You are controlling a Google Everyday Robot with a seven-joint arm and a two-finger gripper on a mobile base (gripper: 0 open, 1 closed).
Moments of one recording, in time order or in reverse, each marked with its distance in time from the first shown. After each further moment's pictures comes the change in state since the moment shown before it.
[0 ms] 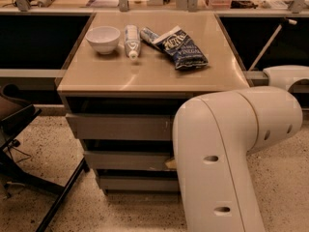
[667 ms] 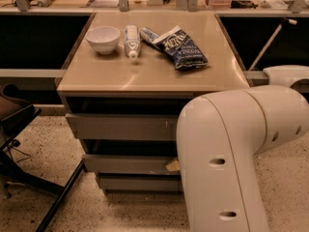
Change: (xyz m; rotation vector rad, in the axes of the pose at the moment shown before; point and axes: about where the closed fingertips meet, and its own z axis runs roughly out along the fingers) arm -0.007 -0.008 -0.011 0.000 0.000 0.000
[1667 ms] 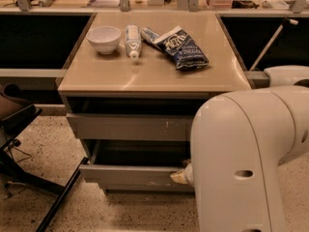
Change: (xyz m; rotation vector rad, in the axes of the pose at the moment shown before) arm 0.035 0.021 -0.059 0.041 -0.041 -0.060
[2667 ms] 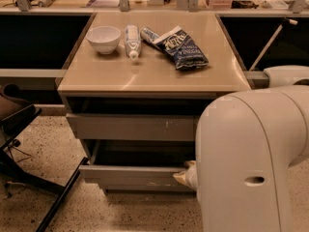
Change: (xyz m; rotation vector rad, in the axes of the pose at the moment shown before) arm 0.002 0.004 -0.017 0.020 -0.008 0.000
